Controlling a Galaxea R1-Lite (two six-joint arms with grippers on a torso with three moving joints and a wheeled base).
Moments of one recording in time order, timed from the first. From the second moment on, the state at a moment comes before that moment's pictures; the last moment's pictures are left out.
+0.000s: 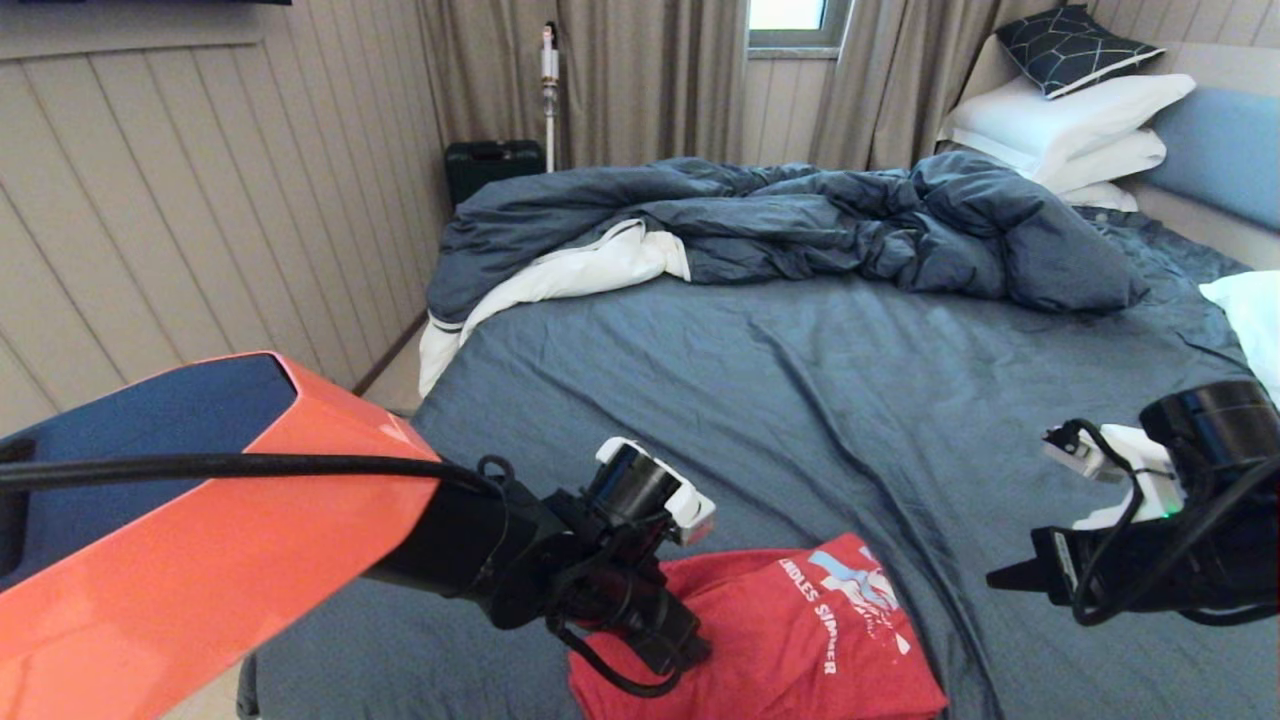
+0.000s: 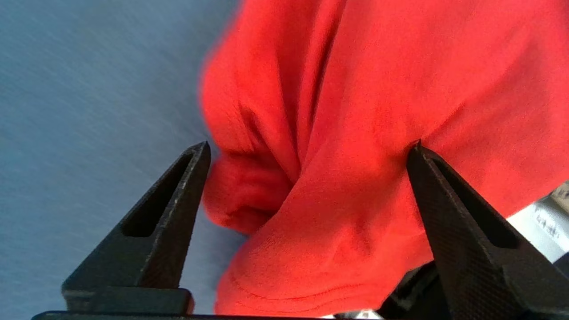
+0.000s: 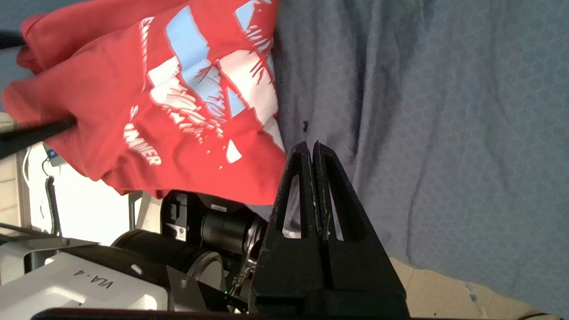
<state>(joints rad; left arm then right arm) -0.87 2.17 -1.20 0.00 -0.06 0.01 -0.11 1.56 -0.76 0.21 0.39 -0.01</state>
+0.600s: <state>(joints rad) -0.87 2.18 -1.23 0.03 -0.06 0.02 -0.12 1.59 -0.76 0.19 0.38 -0.01</state>
